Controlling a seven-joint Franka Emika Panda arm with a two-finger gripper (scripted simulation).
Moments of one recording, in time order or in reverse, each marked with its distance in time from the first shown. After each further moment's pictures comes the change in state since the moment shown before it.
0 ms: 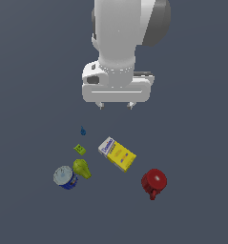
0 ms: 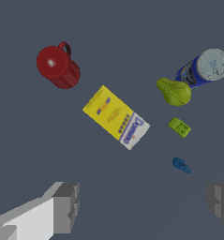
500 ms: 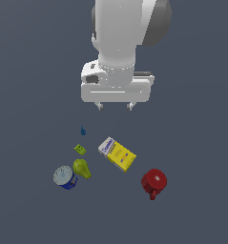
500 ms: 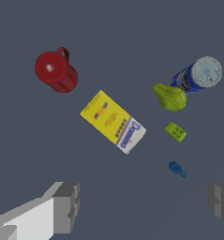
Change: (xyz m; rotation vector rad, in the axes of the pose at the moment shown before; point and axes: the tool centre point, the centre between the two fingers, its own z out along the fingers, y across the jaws) arm 0.007 0.003 -0.004 -0.018 0.019 -0.007
